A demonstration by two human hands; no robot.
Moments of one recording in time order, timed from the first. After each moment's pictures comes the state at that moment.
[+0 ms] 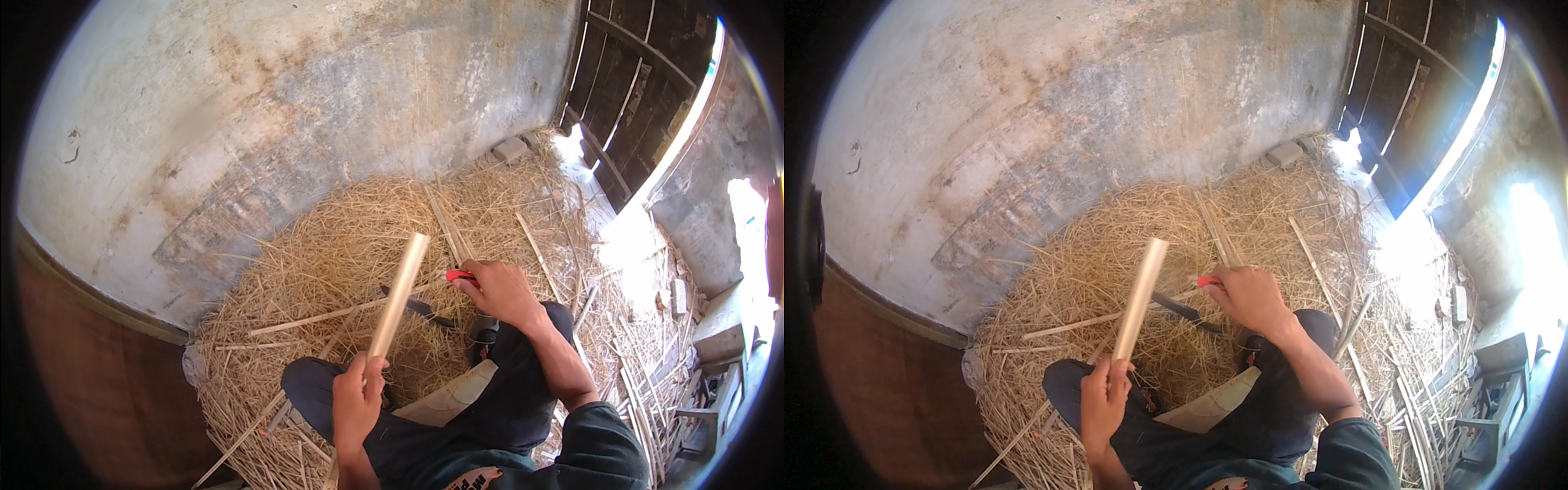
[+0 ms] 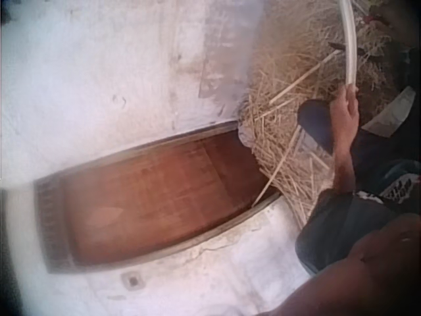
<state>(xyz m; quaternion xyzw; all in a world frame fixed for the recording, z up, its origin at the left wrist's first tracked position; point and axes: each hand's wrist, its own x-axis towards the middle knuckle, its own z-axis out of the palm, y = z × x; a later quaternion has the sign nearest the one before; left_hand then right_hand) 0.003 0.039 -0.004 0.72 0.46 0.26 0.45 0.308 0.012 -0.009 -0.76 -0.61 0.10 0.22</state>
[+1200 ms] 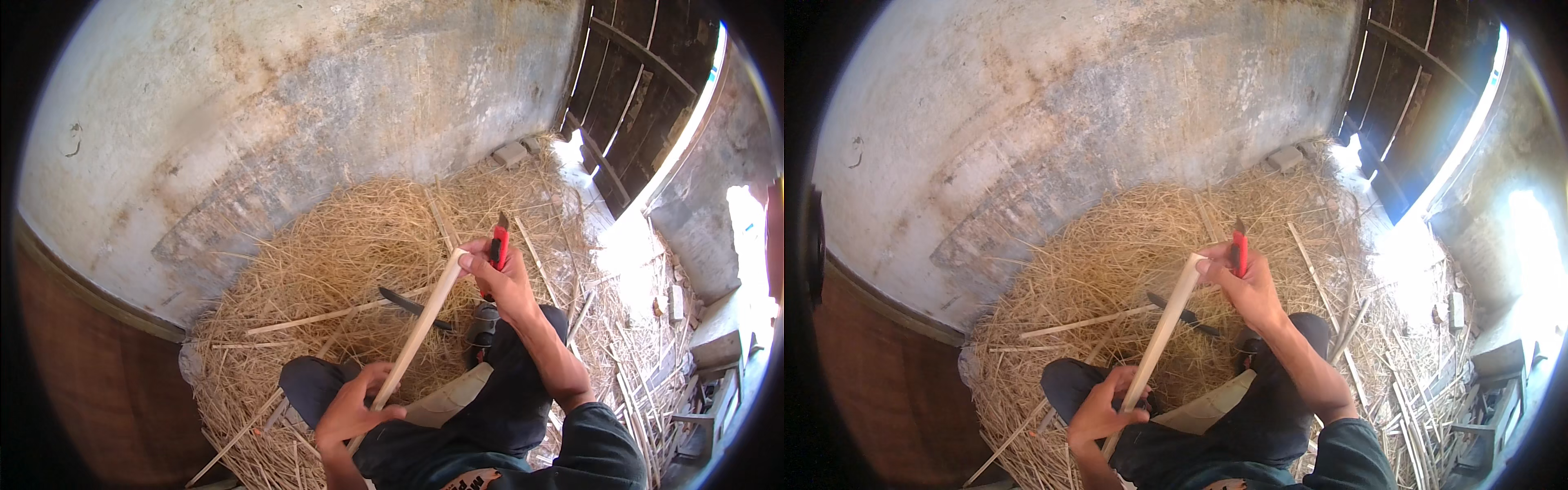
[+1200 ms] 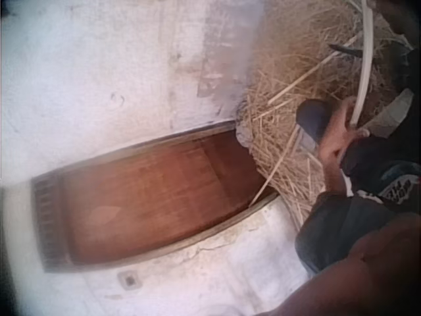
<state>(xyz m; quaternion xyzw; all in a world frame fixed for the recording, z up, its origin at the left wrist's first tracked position) -0.035 0.052 -0.032 0.75 0.31 0.12 0.58 0.301 0.017 0.011 -0.55 -0.35 0.39 0.65</state>
